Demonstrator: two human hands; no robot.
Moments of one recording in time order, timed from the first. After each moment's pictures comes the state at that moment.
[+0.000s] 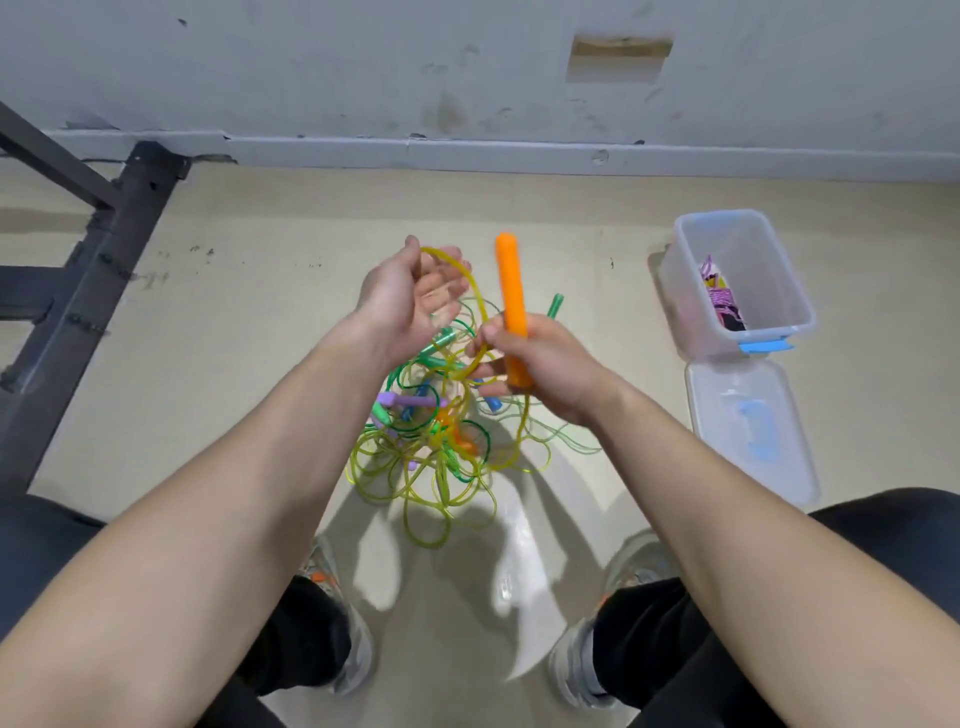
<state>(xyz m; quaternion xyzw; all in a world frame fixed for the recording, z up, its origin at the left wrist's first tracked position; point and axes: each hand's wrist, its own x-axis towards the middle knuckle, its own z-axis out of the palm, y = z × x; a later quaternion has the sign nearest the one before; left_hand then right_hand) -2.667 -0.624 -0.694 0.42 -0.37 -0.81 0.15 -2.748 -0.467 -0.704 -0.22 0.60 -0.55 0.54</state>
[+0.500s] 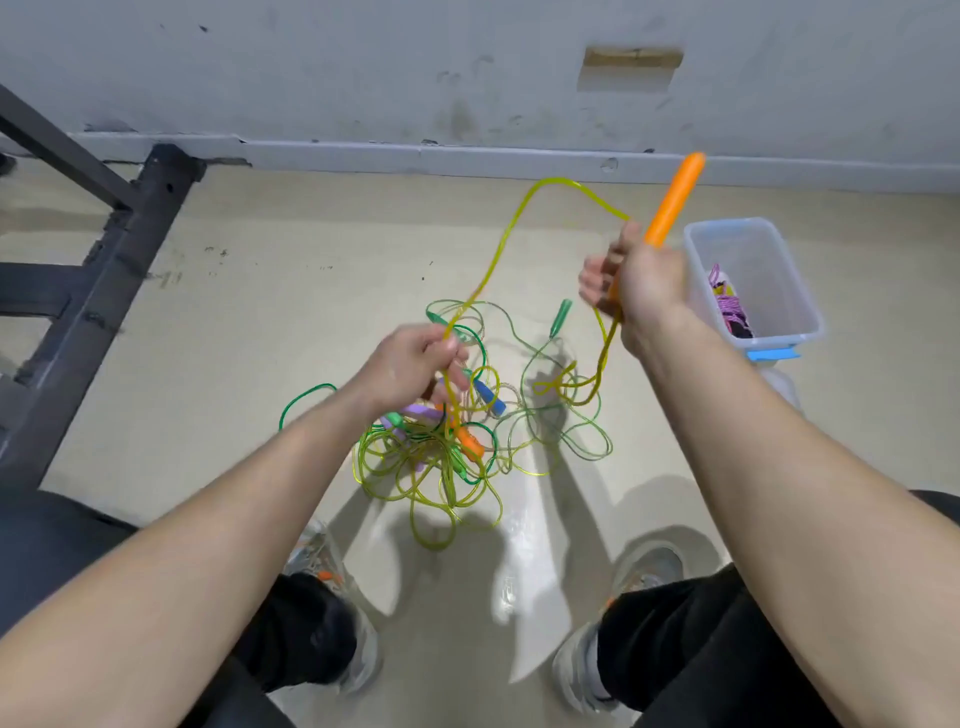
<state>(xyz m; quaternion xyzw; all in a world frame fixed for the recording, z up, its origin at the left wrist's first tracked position) -2.604 -0.604 -0.724 0.33 -0.75 -0.57 0.02 -2.822 -0.489 -0.680 0.04 0.65 -0.70 0.30</state>
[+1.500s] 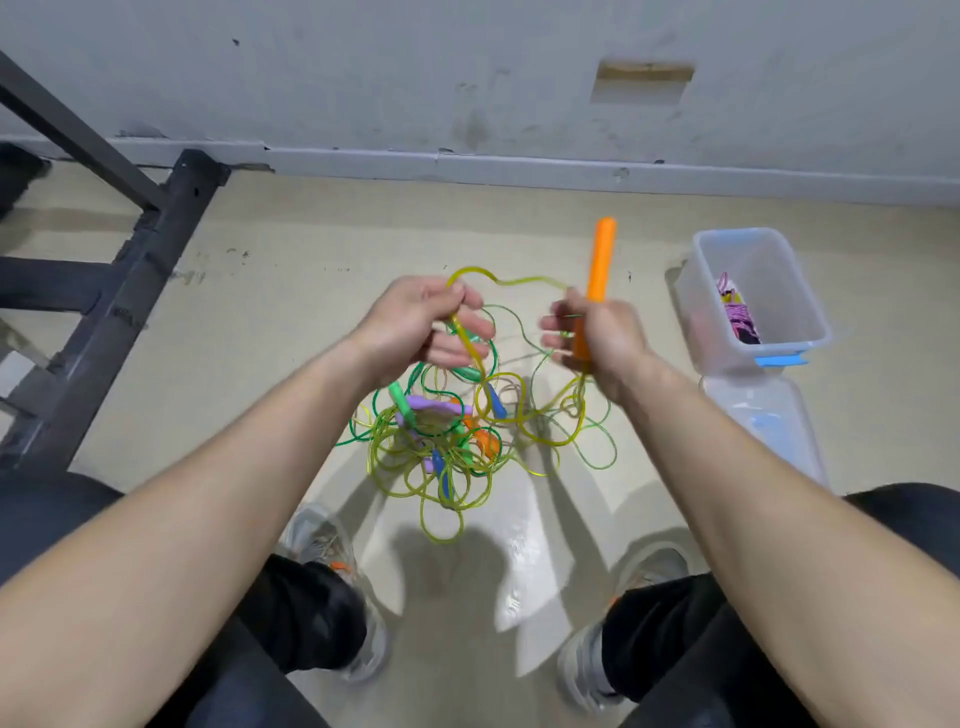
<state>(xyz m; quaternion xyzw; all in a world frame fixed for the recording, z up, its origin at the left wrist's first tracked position) -2.608 -0.606 -0.666 0.33 -0.65 -0.68 0.06 -2.771 -0.470 -0.695 -0.07 0.70 -0.57 0.43</state>
